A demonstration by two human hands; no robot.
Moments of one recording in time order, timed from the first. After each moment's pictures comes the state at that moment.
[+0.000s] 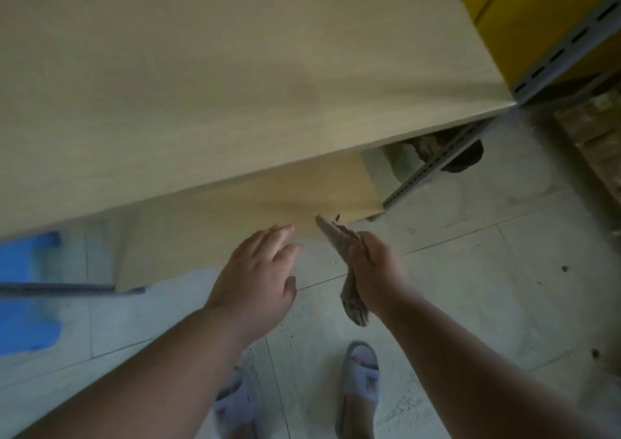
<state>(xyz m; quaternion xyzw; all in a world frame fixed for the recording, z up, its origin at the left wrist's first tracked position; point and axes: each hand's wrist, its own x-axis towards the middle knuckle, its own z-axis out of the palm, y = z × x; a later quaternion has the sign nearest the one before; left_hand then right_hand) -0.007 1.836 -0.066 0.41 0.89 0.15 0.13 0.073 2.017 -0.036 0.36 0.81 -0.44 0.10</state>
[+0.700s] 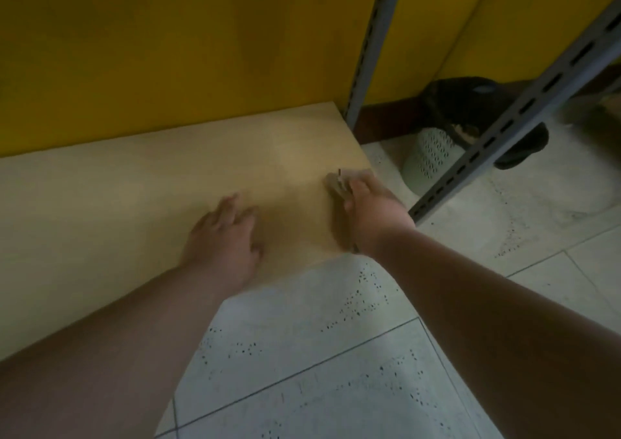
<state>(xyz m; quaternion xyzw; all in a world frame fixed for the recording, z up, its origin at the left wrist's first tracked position) -0.142 1.973 -0.404 0.30 0.94 0.06 0.15 -0.061 2.193 -0.368 0.25 0.95 -0.13 0.10</state>
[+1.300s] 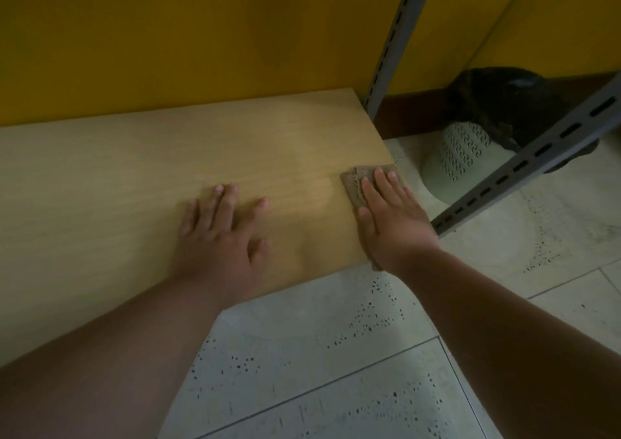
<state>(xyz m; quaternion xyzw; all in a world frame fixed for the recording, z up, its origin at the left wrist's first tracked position) -0.147 1.970 -0.459 0.29 0.95 0.04 0.08 -0.062 2.225 -0.444 0.16 0.98 -0.04 0.06</state>
